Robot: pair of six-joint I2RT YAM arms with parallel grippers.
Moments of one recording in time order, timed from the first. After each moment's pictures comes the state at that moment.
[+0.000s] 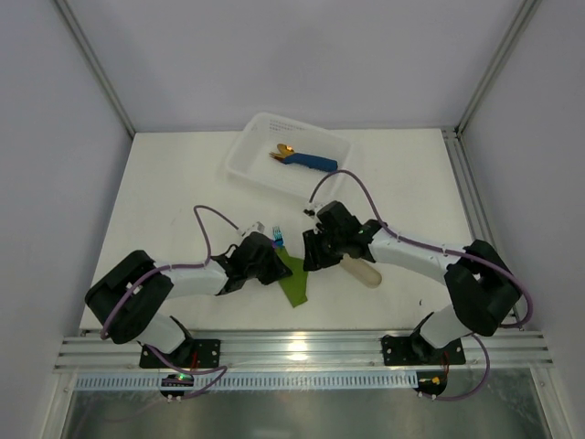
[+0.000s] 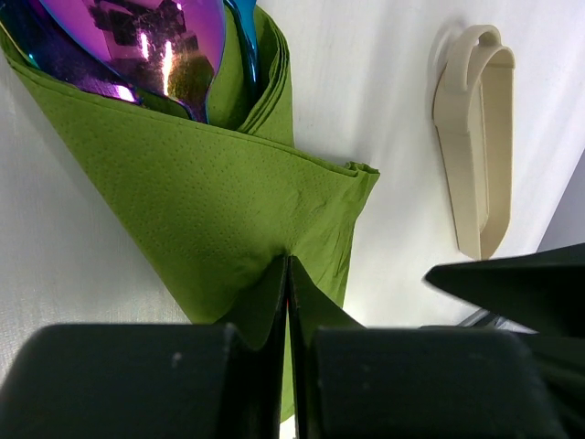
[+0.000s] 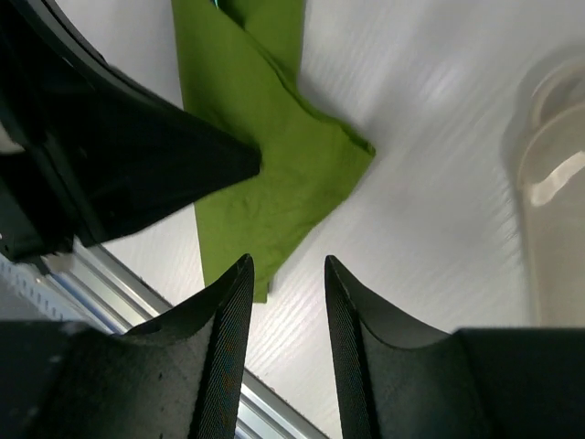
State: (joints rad) left arm -0.79 1.49 0.52 0.20 0.02 -1.15; right arm 0.75 1.51 0.92 -0.34 -0.23 0.42
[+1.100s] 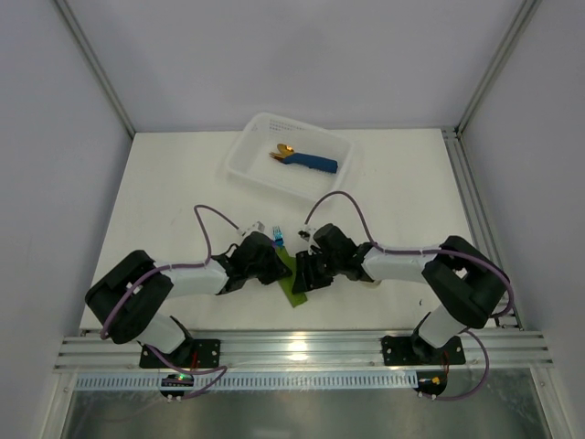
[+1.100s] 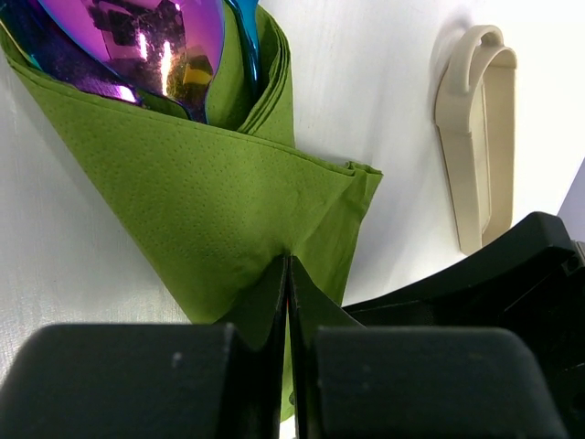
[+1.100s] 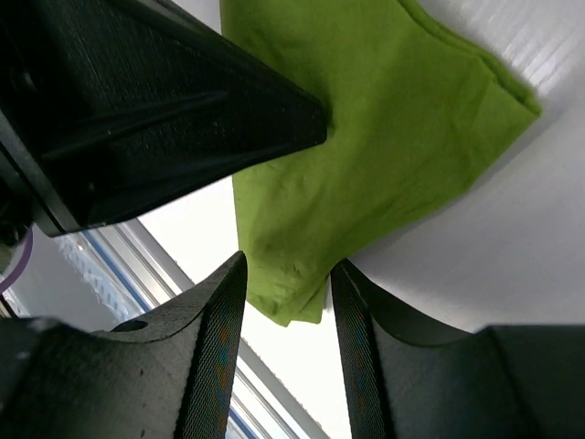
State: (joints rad) left arm -0.79 1.49 0.53 0.18 0.01 -1.15; right arm 0.83 1.57 0.68 0.00 -0.39 0.58
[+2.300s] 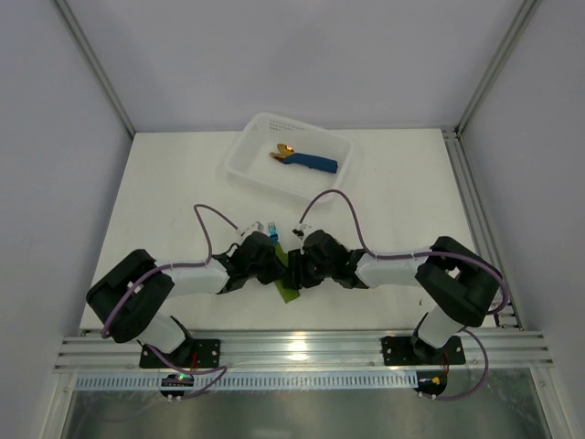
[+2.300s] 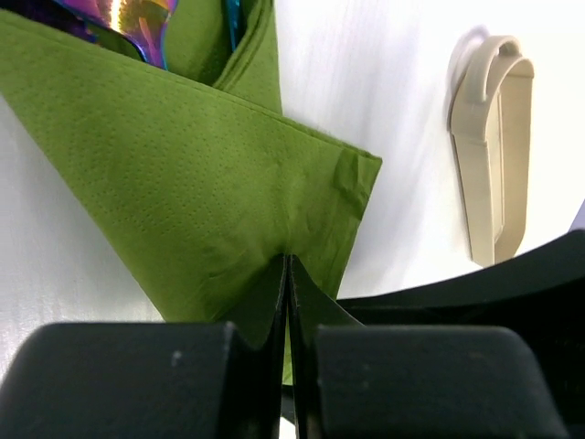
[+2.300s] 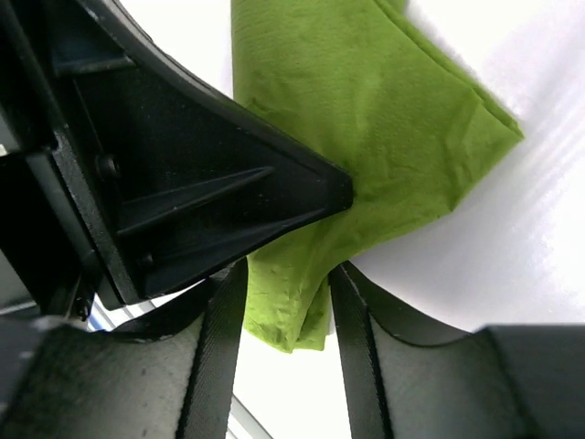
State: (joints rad) left arm -0.80 1.50 0.54 0.16 -0.01 -1.15; right arm 0.91 1.61 0.68 0.16 -0.20 0.65
